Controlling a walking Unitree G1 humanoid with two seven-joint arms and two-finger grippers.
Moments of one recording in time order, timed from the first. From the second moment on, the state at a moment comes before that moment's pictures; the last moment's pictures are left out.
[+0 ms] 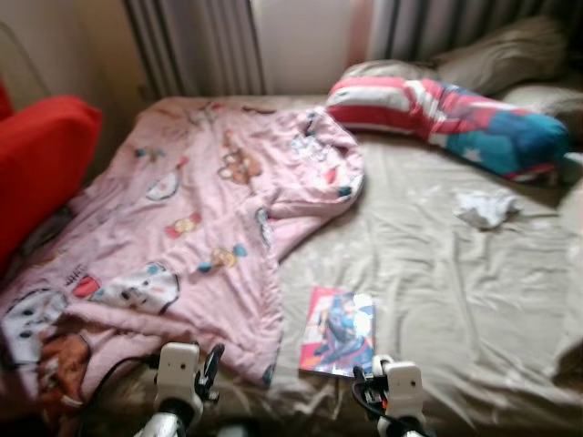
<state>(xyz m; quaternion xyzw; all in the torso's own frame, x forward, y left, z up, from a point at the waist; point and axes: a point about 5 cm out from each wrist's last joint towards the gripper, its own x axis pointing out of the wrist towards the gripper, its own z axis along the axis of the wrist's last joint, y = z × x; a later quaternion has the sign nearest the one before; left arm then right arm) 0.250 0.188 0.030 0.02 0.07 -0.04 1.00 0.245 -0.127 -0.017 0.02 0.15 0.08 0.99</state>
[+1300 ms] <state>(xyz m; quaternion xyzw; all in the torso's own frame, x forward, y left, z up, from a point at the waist) 0.263 0.185 0.041 0.03 0.05 -0.05 1.00 0.282 -0.138 -0.005 0.14 0.17 -0.01 0.98</state>
